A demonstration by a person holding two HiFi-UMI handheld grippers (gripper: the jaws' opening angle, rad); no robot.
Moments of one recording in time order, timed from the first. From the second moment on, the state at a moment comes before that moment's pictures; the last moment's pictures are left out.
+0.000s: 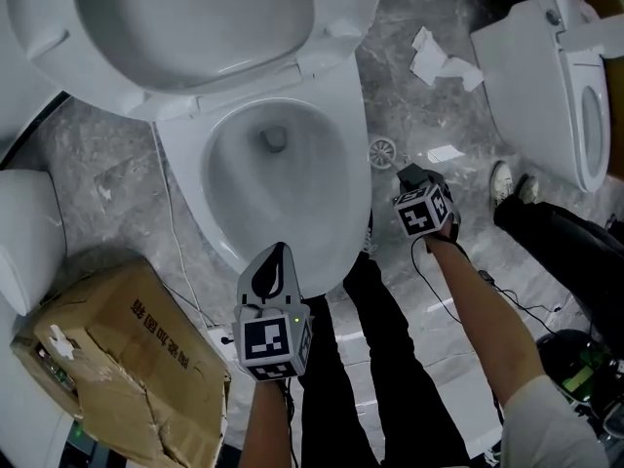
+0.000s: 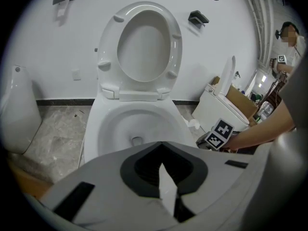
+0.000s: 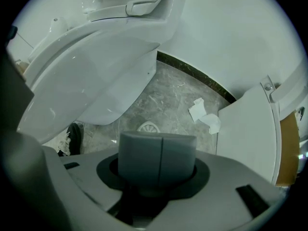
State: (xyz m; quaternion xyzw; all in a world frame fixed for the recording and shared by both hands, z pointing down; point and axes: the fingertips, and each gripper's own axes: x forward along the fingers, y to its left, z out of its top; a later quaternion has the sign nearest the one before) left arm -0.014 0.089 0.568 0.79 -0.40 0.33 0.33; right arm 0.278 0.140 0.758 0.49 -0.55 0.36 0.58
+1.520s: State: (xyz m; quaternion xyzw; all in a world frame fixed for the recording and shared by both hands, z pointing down) left arm -0.063 0.082 0.461 0.78 -0.45 0.29 0.32; right arm 0.245 0.111 0.420 0.63 -0.62 0.19 0.43
